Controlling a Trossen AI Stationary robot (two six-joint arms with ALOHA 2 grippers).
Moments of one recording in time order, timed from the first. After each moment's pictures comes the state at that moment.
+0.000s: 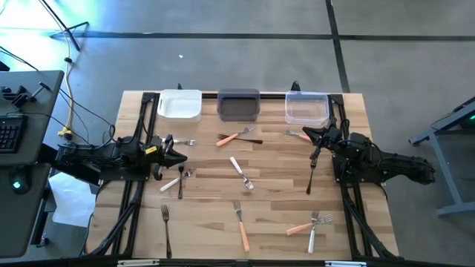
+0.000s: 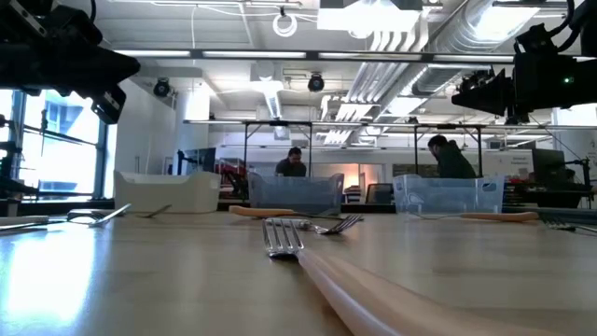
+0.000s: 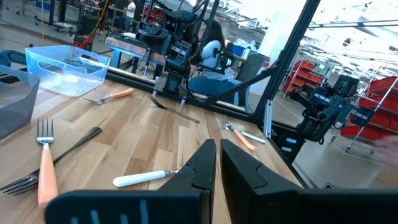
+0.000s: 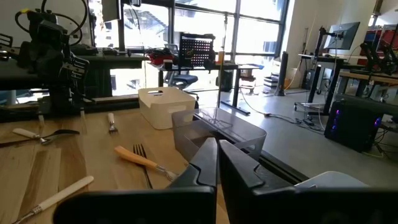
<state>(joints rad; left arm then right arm) -0.06 0.01 0.01 0.01 0.01 -0.33 -0.21 0.02 0.01 0.06 0.33 -0.08</state>
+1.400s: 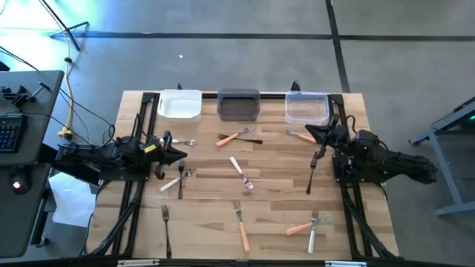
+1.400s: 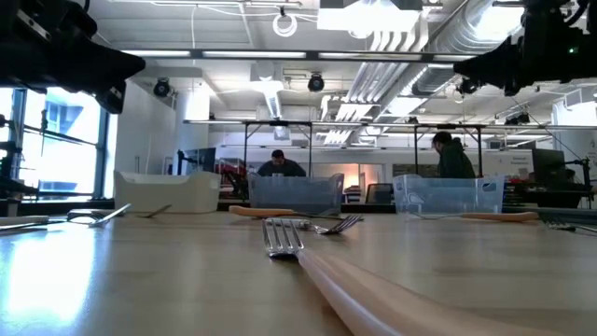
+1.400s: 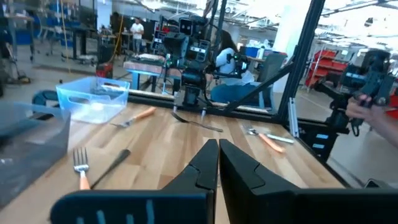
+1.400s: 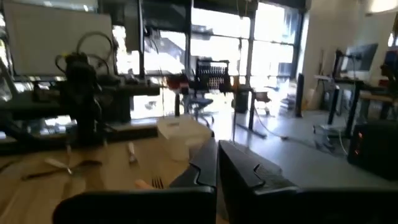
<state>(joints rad) -0.06 0.01 0.01 0.05 -0.05 -0.14 -0.21 0.08 0.13 0.06 0.26 -0.08</state>
